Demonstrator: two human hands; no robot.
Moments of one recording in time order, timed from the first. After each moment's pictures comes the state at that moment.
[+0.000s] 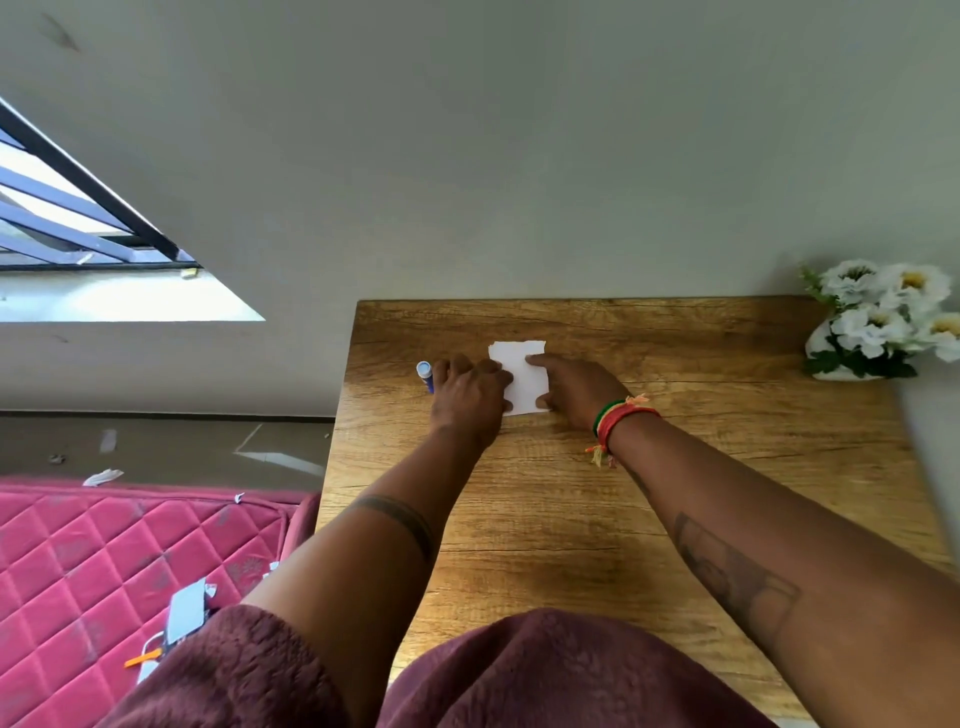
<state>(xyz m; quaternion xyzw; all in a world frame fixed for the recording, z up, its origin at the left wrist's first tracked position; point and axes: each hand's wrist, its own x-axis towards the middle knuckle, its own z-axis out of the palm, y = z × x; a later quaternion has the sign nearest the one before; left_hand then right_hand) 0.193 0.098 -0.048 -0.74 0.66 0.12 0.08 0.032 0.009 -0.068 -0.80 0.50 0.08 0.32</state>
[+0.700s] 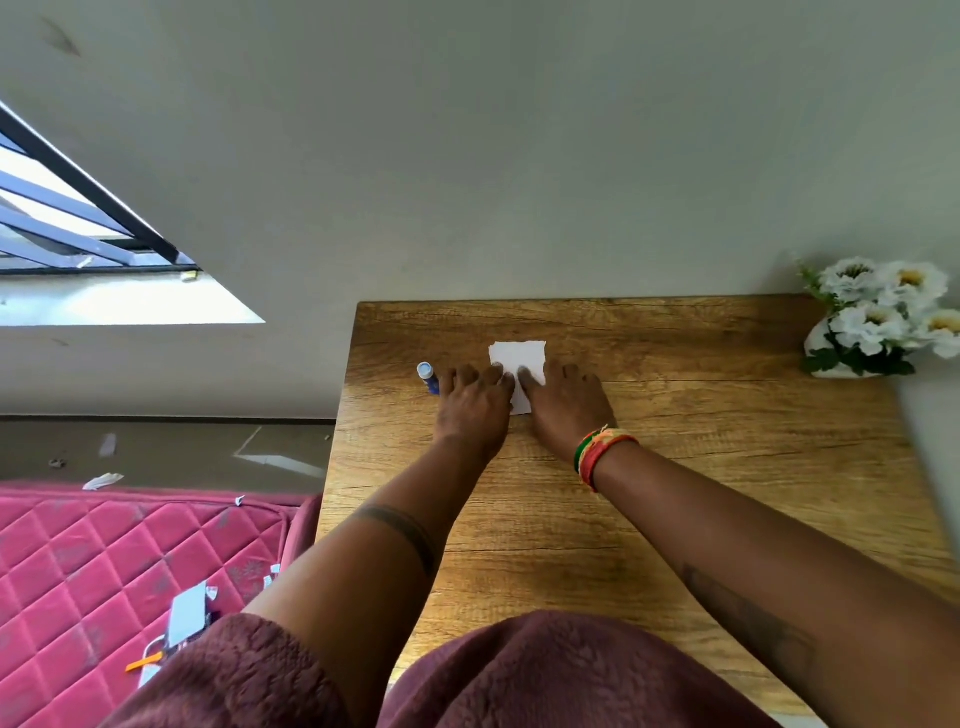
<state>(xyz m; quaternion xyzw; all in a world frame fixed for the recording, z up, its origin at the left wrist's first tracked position) 0.185 0.106 -0.052 -0.72 0.67 0.10 0.11 0.049 0.059 -0.053 -0.87 0.47 0.14 0.08</state>
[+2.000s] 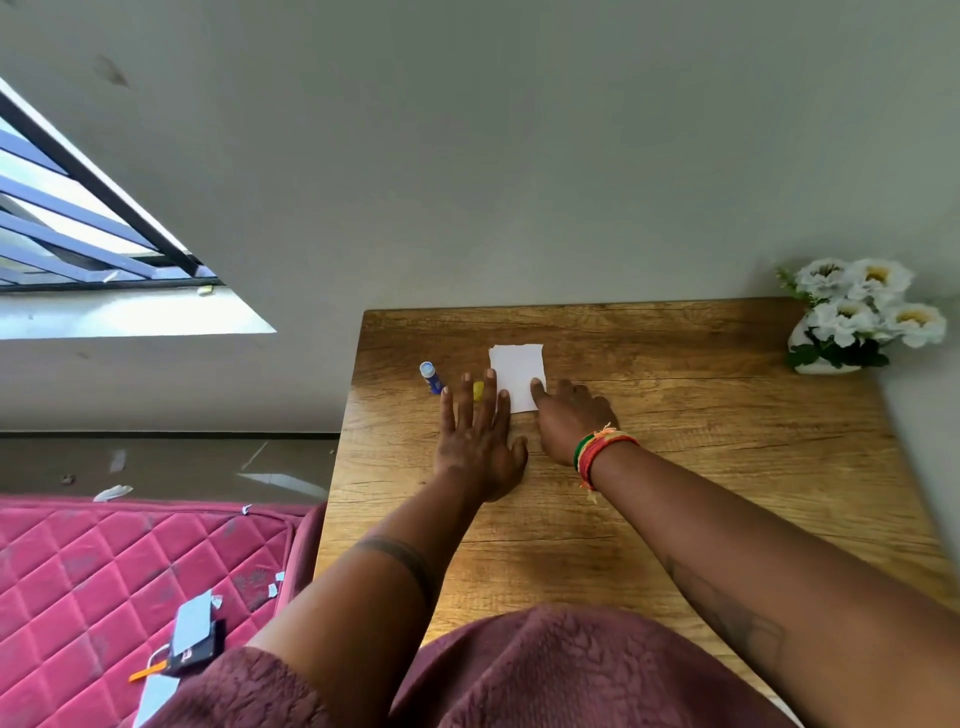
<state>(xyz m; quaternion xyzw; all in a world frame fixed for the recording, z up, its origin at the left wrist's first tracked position) 0.170 0.156 -0.074 -0.73 0.66 0.12 0.13 0.036 0.073 -0.047 -0.83 0.50 0.20 0.14</state>
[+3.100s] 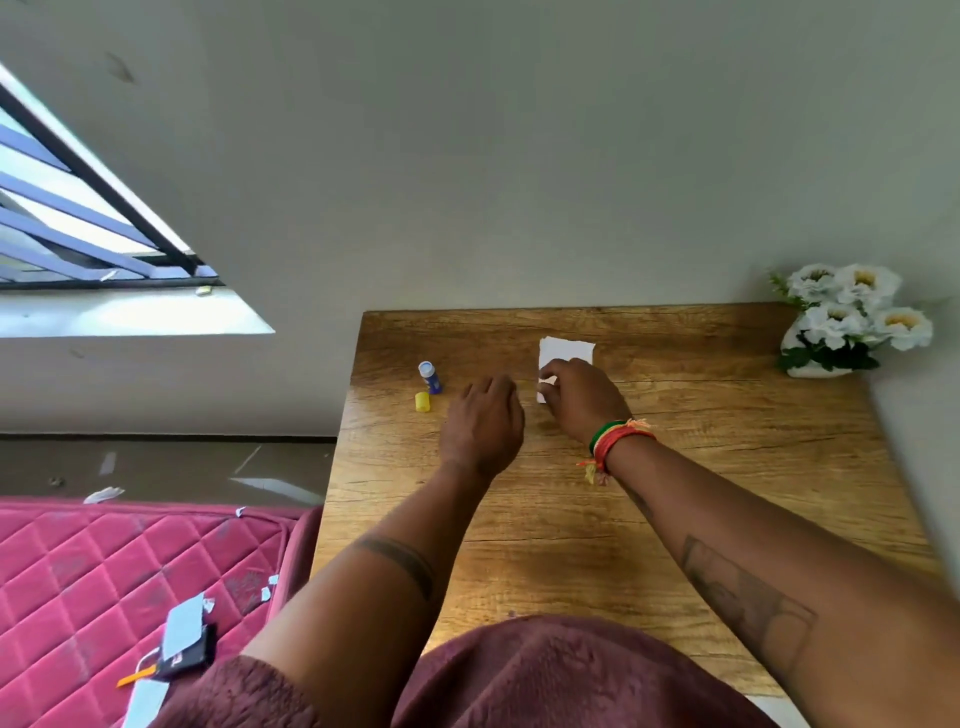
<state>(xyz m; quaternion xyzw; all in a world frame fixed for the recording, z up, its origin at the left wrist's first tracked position) 0.160 0.141 -0.034 -0.74 0.63 0.12 -0.21 0.020 0.053 -0.034 -0.79 0.54 -0.07 0.26</state>
